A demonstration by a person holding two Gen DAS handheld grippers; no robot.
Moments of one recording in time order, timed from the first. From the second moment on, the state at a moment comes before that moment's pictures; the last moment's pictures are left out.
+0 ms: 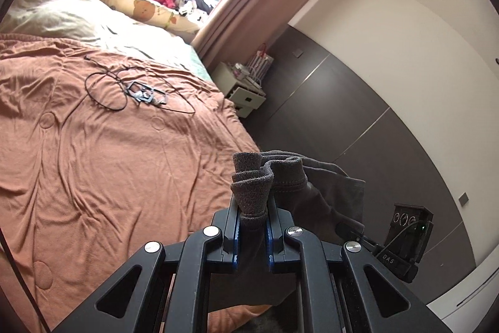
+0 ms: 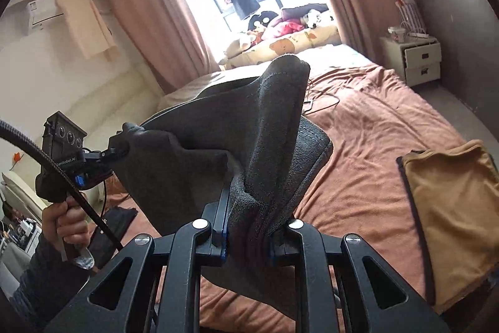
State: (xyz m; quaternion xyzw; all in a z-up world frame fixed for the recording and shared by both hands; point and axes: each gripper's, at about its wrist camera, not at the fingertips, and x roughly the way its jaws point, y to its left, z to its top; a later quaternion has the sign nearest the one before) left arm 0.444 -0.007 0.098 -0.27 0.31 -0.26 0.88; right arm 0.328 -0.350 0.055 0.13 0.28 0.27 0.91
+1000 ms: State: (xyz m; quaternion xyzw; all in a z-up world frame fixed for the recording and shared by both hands) left arm 0.444 -0.337 0.177 -0.18 0.30 -0.46 0.82; right arm 0.160 -0.550 0.138 0.10 0.18 0.08 0.98
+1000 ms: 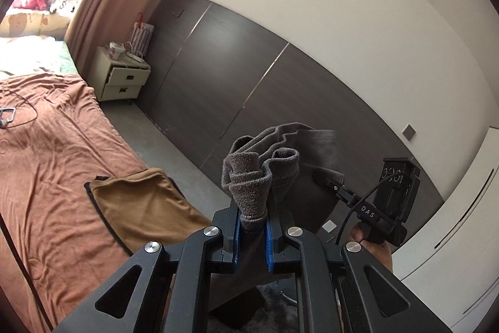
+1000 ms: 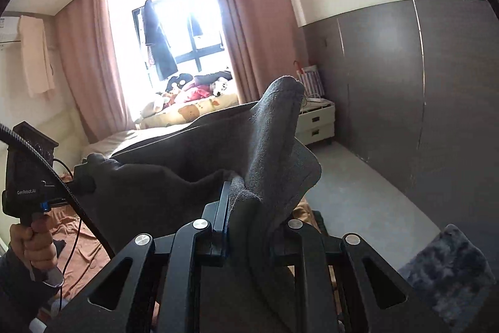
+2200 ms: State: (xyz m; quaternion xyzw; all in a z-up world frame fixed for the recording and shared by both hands) left arm 0.675 -0.380 -0.001 -0.16 0.43 -0.40 0.79; right arm 0.352 -0.527 0.065 0.13 0.32 0.03 0.94
